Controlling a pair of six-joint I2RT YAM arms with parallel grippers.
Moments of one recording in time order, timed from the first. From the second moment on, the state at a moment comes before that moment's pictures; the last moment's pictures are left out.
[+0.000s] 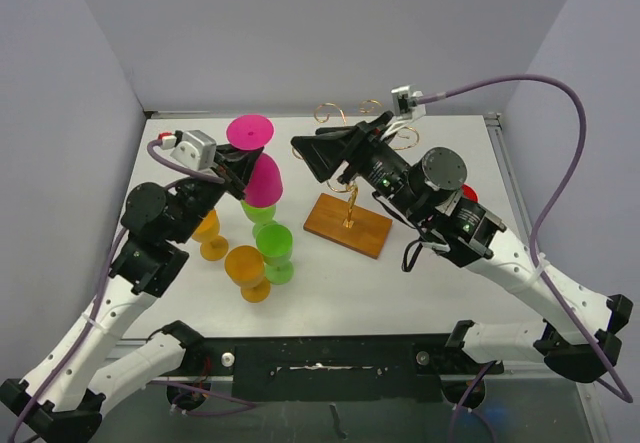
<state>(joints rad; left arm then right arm) -0.57 0.84 1.03 0.13 0.05 -0.11 0.97 1.17 1.42 0.02 0.15 0.51</state>
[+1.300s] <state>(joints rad) -0.57 0.79 0.81 0.28 0.24 -0.09 0.88 1.33 1.41 -0.04 -0.08 0.95</state>
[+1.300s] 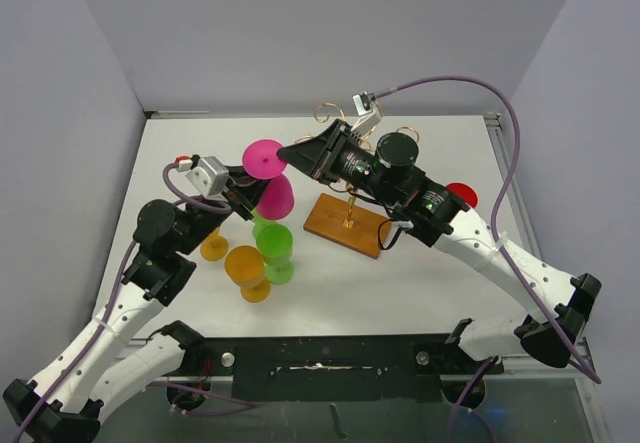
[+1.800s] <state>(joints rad) -0.57 0.70 0.75 0.21 0.16 -0.19 0.84 1.33 1.32 0.02 -0.10 1.10</state>
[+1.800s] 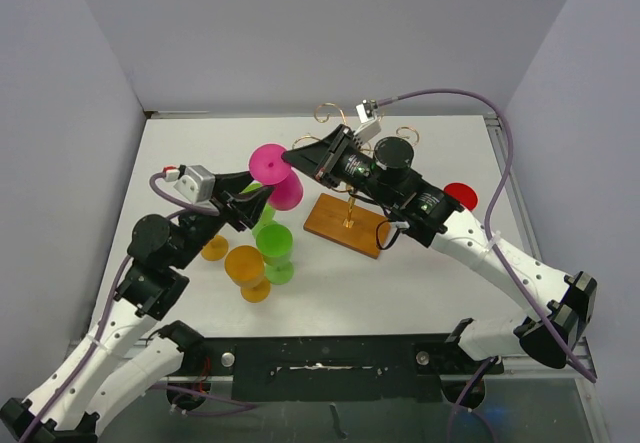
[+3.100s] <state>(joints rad) -0.51 0.36 0.60 -0.01 -0.09 -0.25 0.79 1.28 1.36 -0.27 0.24 1.11</state>
